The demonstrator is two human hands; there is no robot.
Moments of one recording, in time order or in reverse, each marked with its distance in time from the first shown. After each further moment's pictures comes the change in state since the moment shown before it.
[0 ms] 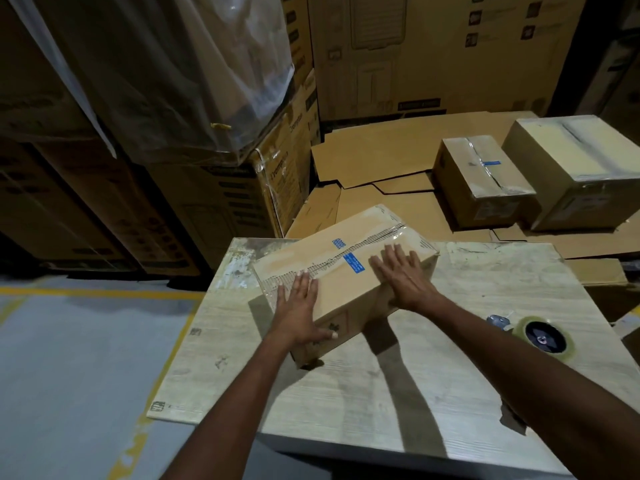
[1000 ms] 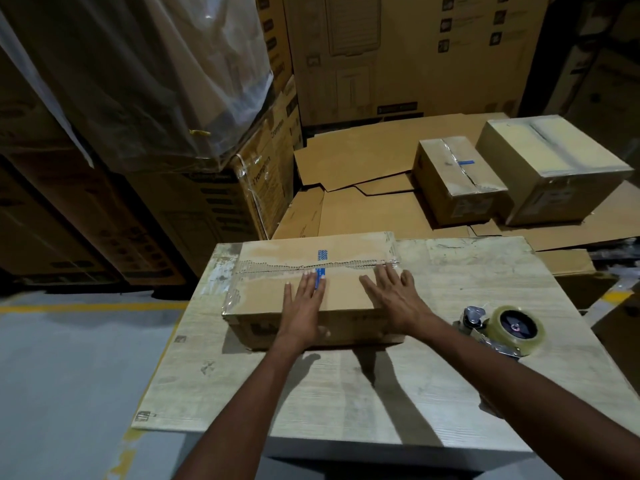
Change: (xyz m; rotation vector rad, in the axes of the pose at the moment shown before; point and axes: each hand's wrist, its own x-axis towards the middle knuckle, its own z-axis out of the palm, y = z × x) left_hand 0.004 0.051 0.003 0.072 0.051 0.017; right_hand -0.067 -0.011 -0.007 0.009 -0.077 0.002
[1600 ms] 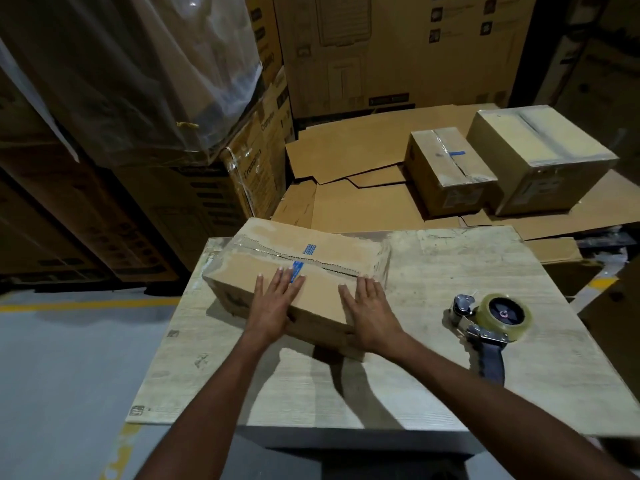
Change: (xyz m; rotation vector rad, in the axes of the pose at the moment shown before) left_hand -0.008 -0.050 0.008 0.143 0.055 0.061; right_hand -0.033 -0.063 0.004 0.100 -0.002 0.033
